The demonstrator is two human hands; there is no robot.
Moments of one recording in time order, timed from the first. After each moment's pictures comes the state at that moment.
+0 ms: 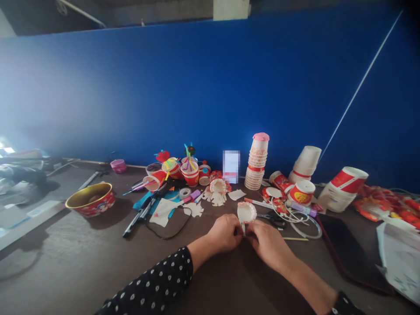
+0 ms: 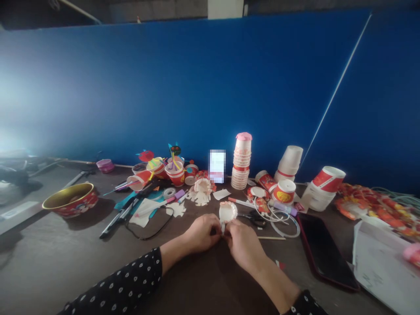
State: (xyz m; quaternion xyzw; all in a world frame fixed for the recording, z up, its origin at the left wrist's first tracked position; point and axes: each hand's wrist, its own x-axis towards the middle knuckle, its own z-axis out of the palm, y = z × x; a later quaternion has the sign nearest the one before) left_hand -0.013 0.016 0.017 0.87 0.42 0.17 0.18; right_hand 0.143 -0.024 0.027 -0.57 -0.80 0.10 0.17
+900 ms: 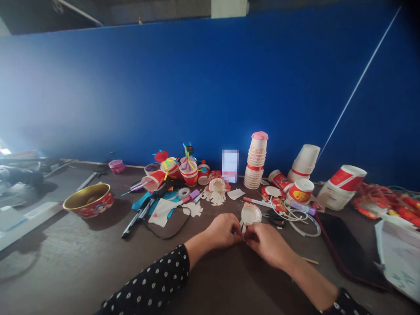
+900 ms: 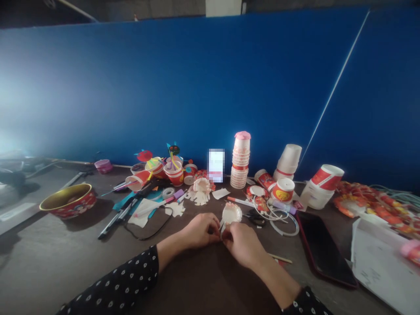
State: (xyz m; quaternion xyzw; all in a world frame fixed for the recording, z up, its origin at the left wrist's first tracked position) left_hand -0.021 0.021 0.027 0.87 0.38 0.16 0.25; right_hand 0.144 -0.022 0.035 -0.58 -0.79 0.17 0.12
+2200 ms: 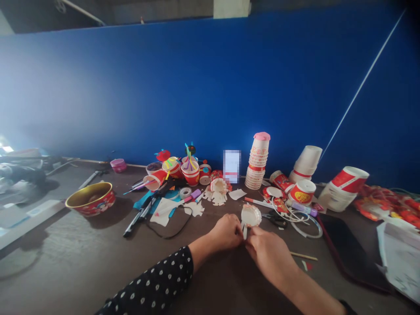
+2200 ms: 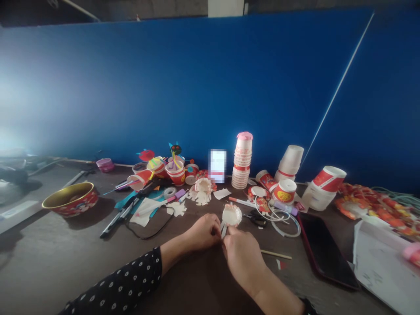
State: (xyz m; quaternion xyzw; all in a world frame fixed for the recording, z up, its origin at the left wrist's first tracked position) left_hand -0.013 0.021 0.018 0.88 0.40 0.15 0.22; right_hand 0.124 -0.047 0.043 -0.60 -0.80 0.00 0.02
